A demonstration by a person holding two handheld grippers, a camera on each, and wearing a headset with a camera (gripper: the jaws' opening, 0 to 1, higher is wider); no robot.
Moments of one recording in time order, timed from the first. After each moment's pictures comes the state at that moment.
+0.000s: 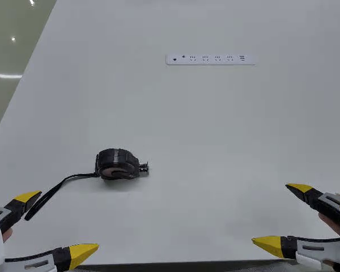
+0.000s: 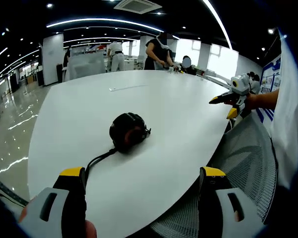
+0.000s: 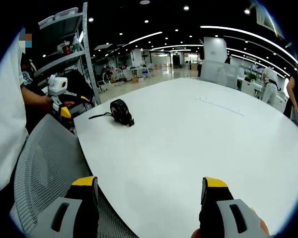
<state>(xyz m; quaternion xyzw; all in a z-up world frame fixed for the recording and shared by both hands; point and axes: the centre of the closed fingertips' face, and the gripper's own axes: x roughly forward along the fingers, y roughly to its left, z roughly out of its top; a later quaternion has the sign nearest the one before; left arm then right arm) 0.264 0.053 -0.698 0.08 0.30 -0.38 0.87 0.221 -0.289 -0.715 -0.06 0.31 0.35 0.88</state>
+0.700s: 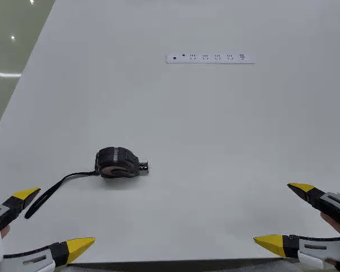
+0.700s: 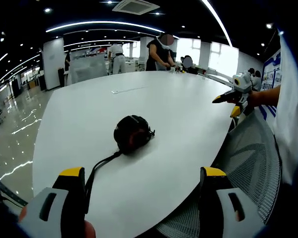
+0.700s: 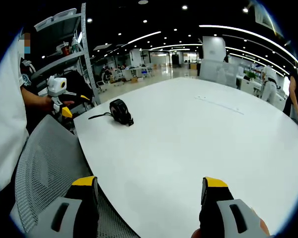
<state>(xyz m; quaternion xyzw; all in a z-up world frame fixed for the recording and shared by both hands) 0.271 0.055 -0.693 0.09 0.28 -0.37 0.88 0.218 -0.290 -0.714 -0.06 0.32 0.34 0.88</state>
